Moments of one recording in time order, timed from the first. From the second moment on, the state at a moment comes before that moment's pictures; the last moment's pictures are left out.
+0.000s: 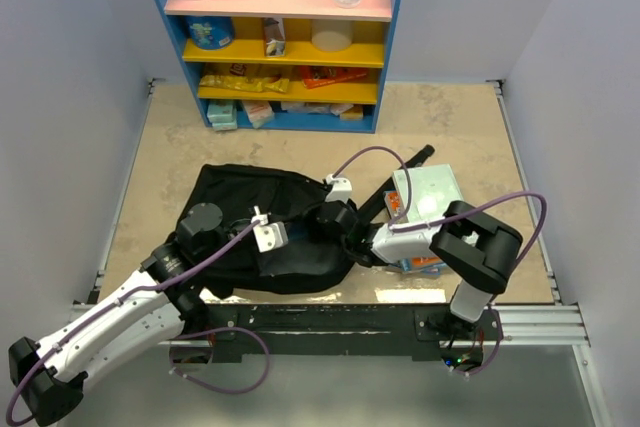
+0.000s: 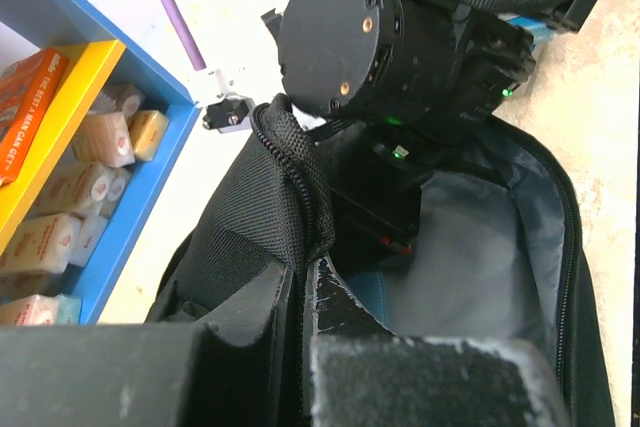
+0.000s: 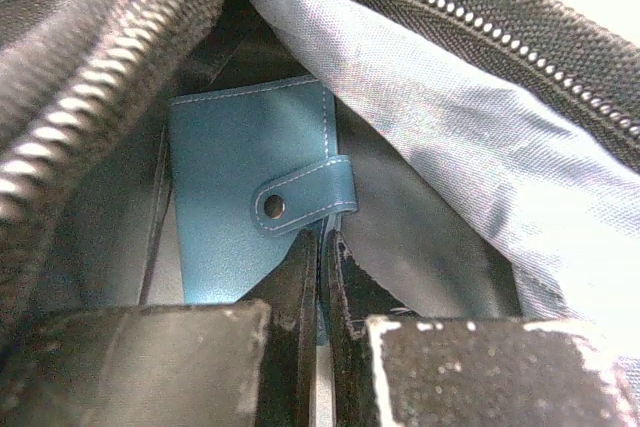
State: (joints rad) left arm -0.76 0.61 0.49 -0.09 0.35 0.54; right arm 1.03 1.72 0.72 0.42 0.41 0.78
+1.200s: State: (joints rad) left arm -0.76 0.70 0.67 -0.13 0.38 0.56; right arm 1.11 1.41 0.73 0.06 0.56 0.61
